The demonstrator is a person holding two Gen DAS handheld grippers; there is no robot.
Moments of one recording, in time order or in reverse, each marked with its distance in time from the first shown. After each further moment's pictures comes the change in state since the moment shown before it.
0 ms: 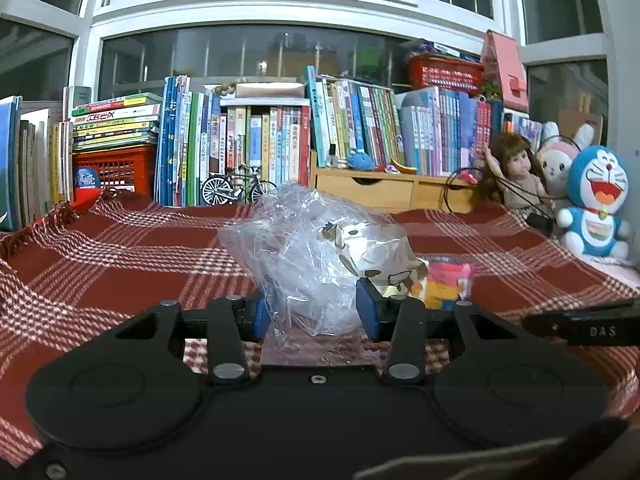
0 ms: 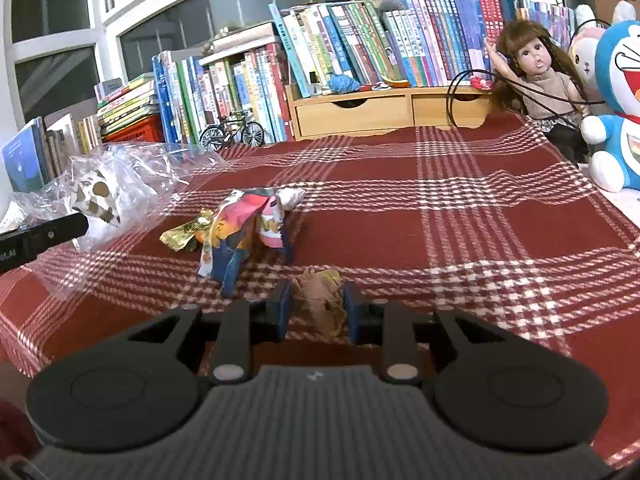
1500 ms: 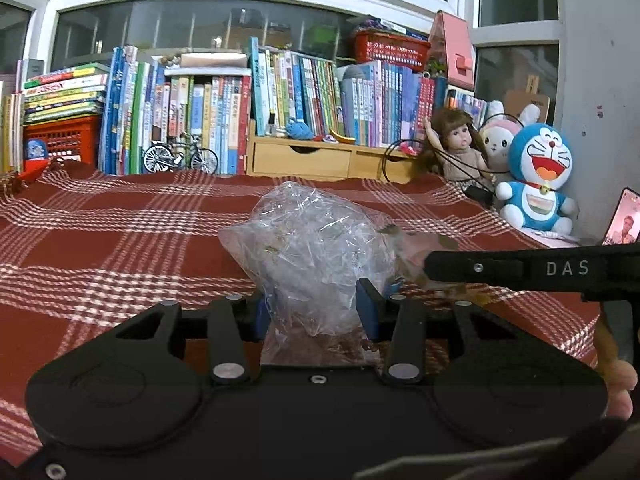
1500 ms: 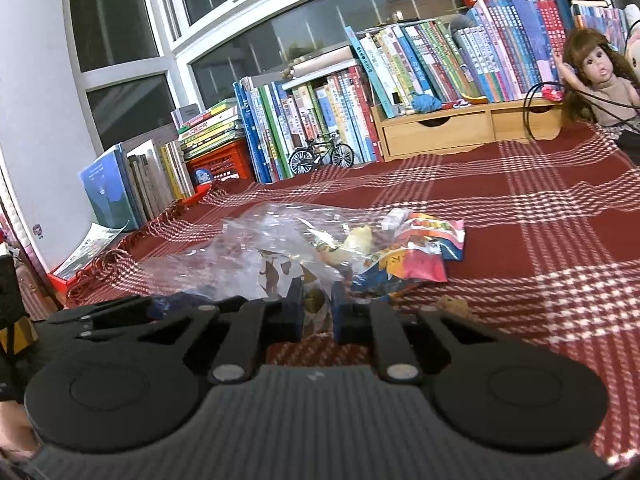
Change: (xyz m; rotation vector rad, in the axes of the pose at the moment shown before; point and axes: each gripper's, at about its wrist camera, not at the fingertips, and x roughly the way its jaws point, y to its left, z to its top) left arm -0.015 -0.025 -0.019 -0.009 0.066 -0.161; right arm -0.028 0.041 0.004 0.034 -0.063 0.237
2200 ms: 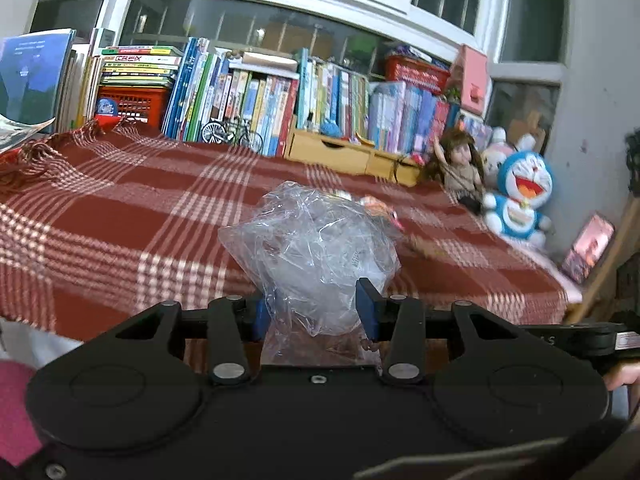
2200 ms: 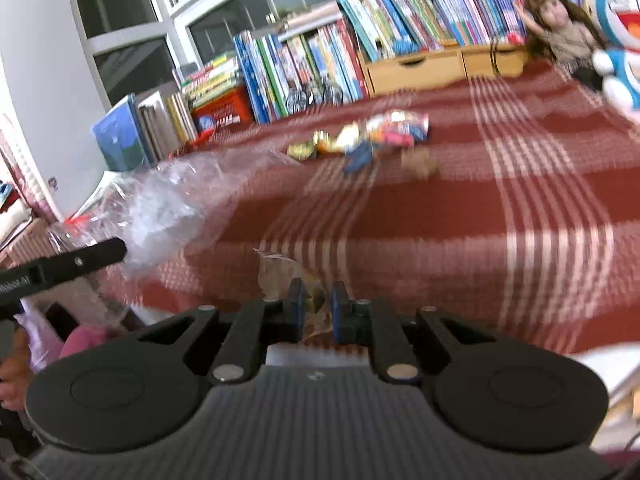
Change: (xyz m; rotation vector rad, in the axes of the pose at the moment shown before) left arm -0.177 0.004 -0.066 -0.135 0.011 0.043; right arm -0.093 0.012 -0.092 0.046 0.139 -0.019
